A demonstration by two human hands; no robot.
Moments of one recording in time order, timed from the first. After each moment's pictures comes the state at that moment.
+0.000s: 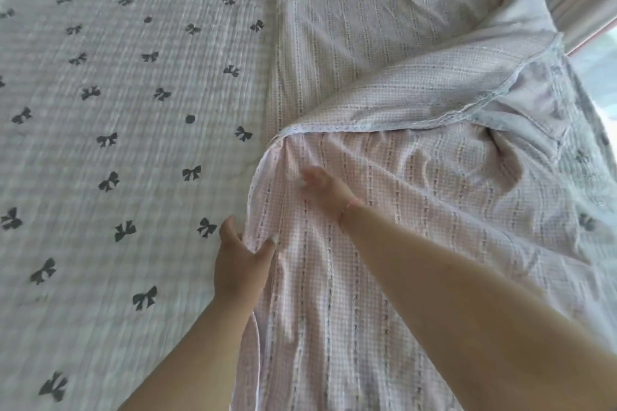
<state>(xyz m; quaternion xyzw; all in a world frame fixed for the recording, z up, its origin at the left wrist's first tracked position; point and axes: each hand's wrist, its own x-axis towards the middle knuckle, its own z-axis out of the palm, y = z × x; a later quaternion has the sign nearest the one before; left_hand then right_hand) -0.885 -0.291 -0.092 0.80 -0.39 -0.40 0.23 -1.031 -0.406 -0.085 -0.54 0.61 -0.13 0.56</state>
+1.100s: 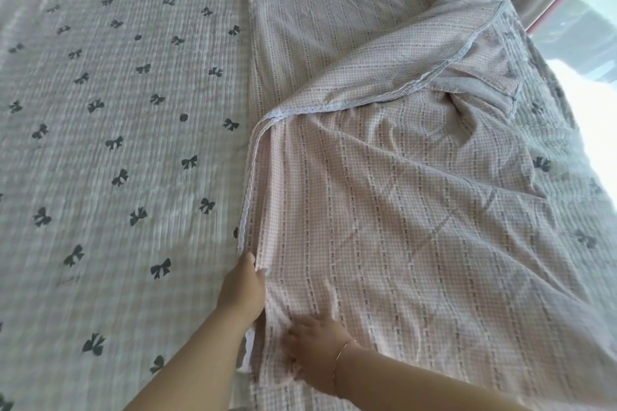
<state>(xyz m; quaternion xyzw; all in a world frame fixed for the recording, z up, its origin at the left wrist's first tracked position) -0.893 -0.213 -0.078 0.77 -0.47 -0.43 -0.03 -1.040 -0.149 -0.089 -0.86 0.36 0.20 0.30</state>
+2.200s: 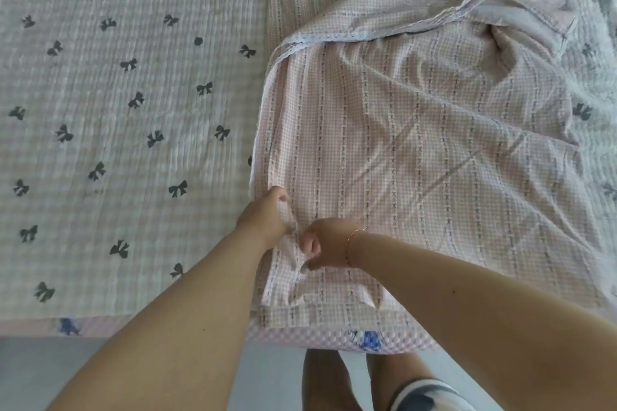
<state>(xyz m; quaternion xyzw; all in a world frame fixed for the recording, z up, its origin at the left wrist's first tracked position) -0.894 -0.201 -0.076 0.72 -0.56 -0.42 -0.07 -1.054 -0.194 -0.079 -0.74 0.44 0.21 0.46</state>
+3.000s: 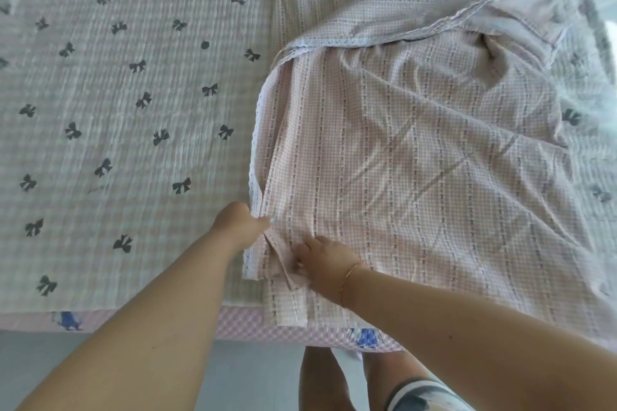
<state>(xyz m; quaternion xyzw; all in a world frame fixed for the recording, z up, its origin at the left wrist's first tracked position) -0.867 -0.181 -0.055 0.79 -0.42 -0.44 -0.07 -1.044 -0.132 -0.081 -0.86 0.41 0.15 0.28</state>
